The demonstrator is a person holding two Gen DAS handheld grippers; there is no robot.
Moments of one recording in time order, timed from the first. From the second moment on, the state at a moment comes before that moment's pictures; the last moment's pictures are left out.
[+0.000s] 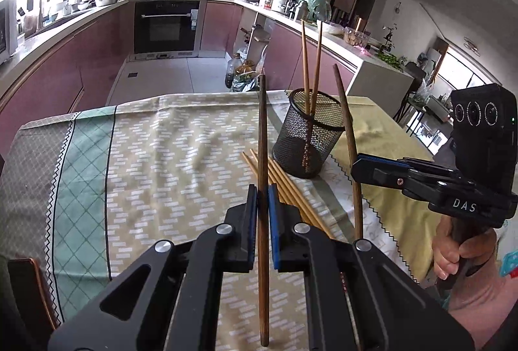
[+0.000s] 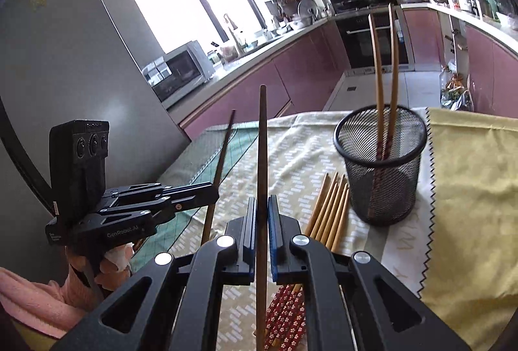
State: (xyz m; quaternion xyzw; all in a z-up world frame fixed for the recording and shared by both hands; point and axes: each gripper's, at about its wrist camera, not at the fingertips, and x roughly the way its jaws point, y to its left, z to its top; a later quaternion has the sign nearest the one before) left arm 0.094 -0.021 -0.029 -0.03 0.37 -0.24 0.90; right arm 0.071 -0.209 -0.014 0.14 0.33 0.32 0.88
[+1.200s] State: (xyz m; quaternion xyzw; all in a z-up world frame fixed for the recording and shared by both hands) left arm 0.115 -0.057 0.094 -0.05 0.24 -0.30 0.92; right arm 0.081 -0.265 0.081 0.10 0.19 0.27 0.94
